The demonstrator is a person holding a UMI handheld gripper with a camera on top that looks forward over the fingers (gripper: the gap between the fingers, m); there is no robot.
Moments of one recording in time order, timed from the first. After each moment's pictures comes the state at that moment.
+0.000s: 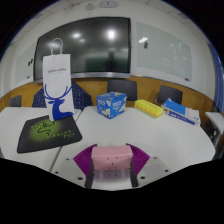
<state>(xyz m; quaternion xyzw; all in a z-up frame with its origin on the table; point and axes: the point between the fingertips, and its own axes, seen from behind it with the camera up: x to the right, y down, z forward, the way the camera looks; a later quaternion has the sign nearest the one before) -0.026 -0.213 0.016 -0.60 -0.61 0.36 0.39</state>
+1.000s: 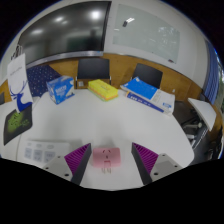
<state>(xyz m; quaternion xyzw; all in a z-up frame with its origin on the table) 0.008 -0.006 0.009 -0.68 -0.60 0.22 0.35</state>
